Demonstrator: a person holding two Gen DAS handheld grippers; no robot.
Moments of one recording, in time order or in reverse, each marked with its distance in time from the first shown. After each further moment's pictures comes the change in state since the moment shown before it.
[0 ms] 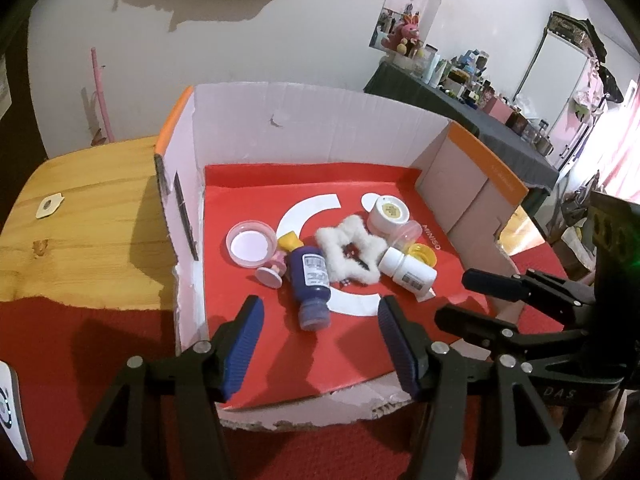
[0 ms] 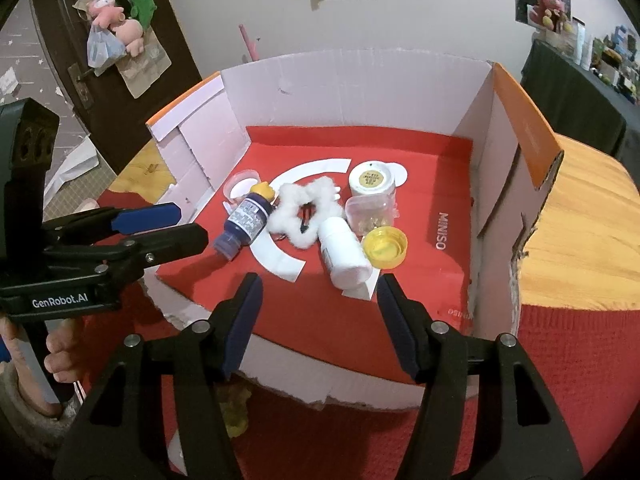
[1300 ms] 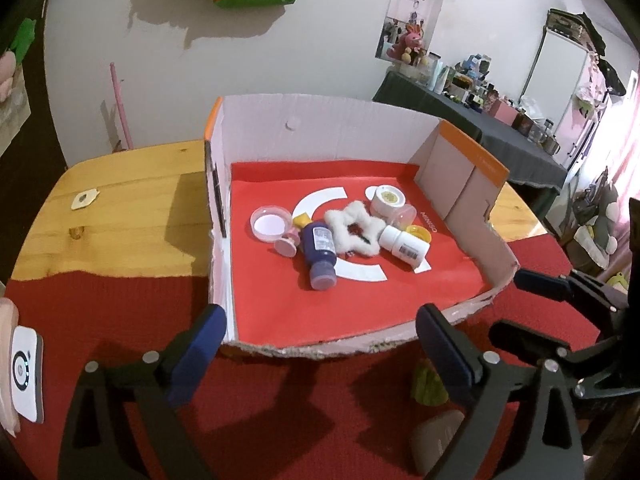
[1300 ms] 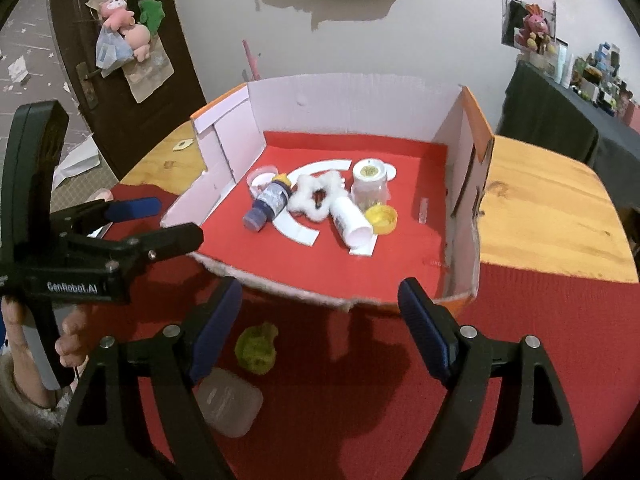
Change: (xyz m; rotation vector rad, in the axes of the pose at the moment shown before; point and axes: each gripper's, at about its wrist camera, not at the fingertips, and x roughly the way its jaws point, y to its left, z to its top) left arm -0.040 -0.009 -0.034 0.014 -0.053 0.067; right arm -0.055 0.024 -0.038 -0.027 -0.071 -0.055
